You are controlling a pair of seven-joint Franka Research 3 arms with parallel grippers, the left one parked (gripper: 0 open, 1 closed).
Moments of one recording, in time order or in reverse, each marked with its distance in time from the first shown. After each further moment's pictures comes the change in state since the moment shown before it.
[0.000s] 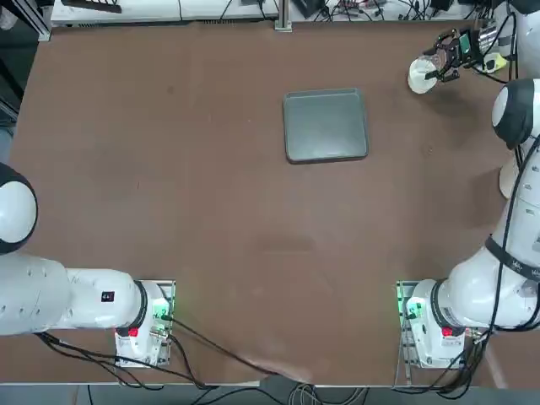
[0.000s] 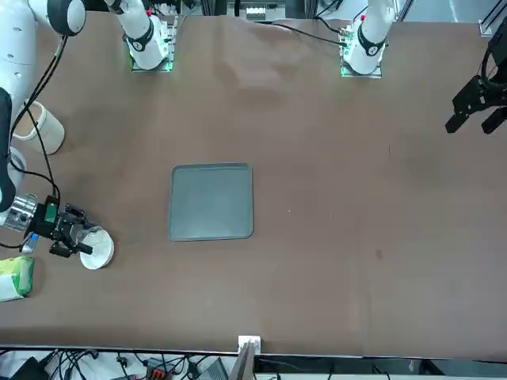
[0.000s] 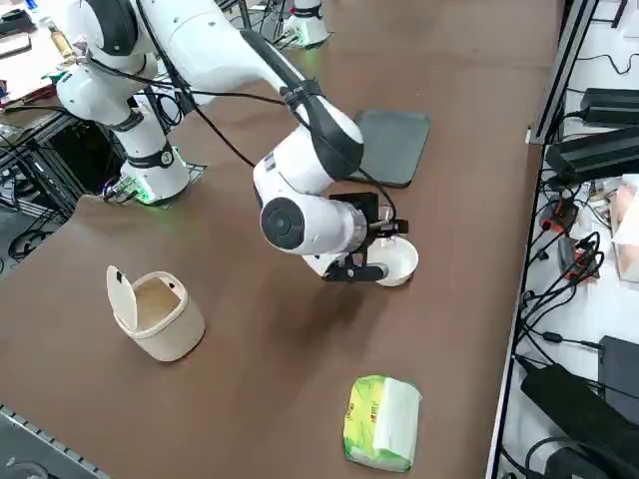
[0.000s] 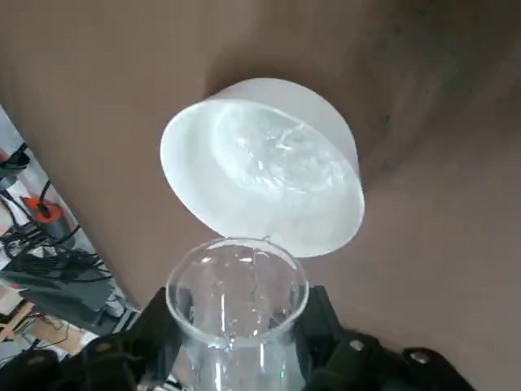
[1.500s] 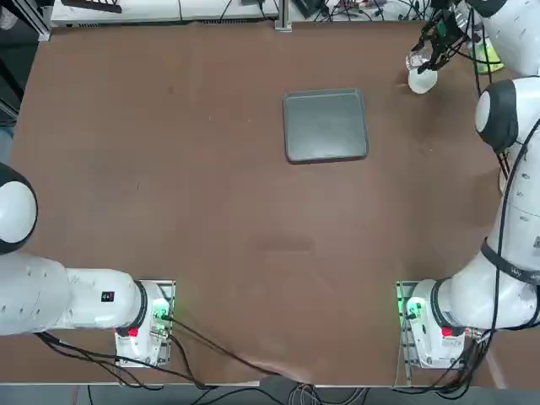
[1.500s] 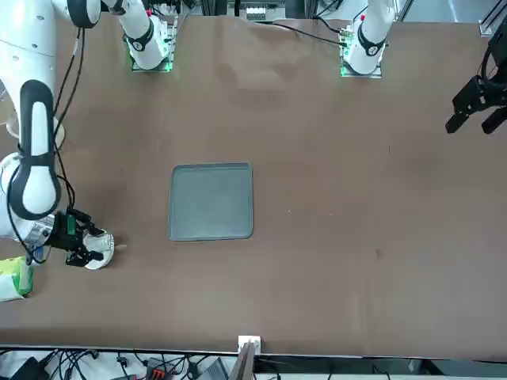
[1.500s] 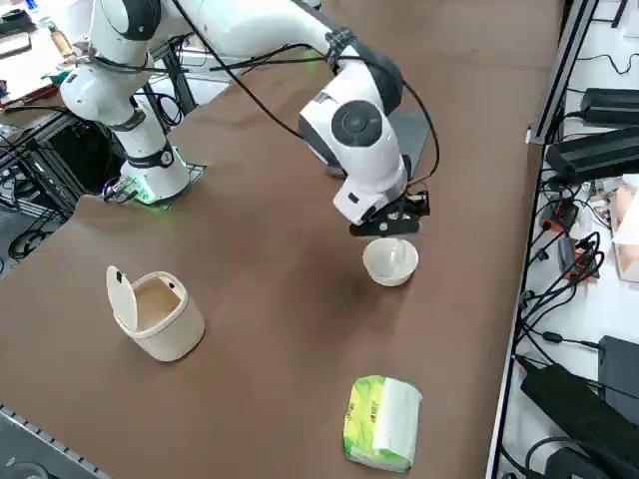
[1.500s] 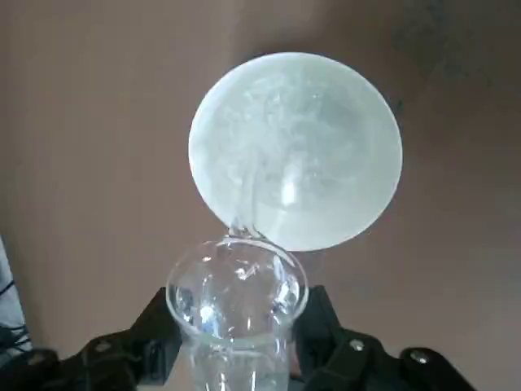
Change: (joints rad) arm 0.161 -0.027 -0.001 0.060 -0.351 0.170 0.315
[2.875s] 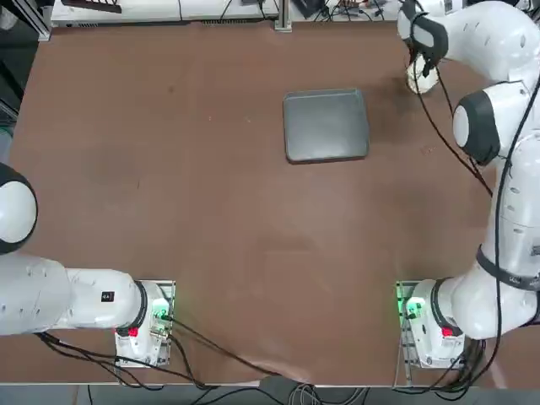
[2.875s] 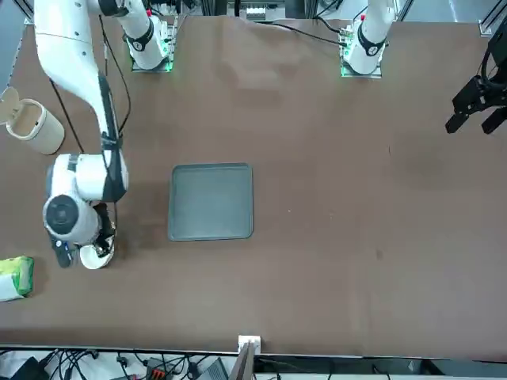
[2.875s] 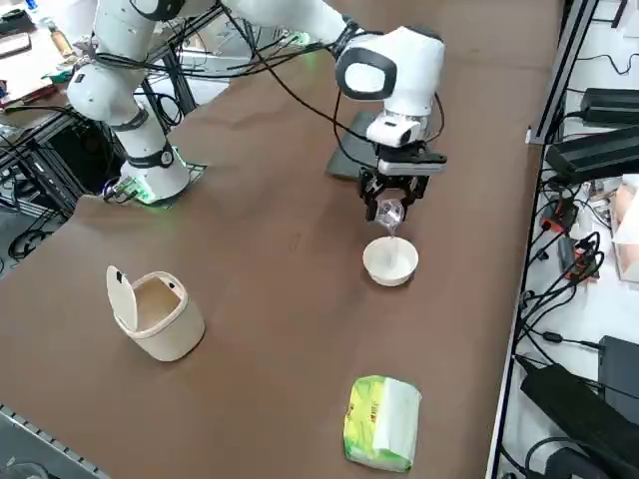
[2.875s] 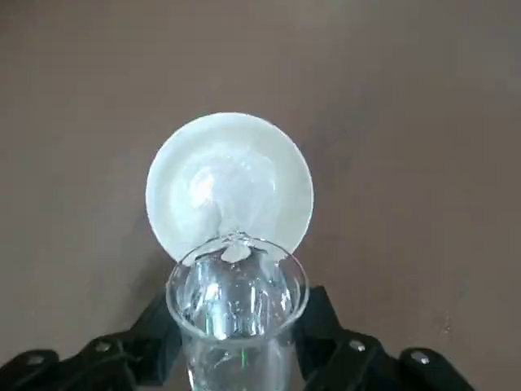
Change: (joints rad) arm 0.229 -0.040 -0.001 -0.018 -0.789 0.008 0.287
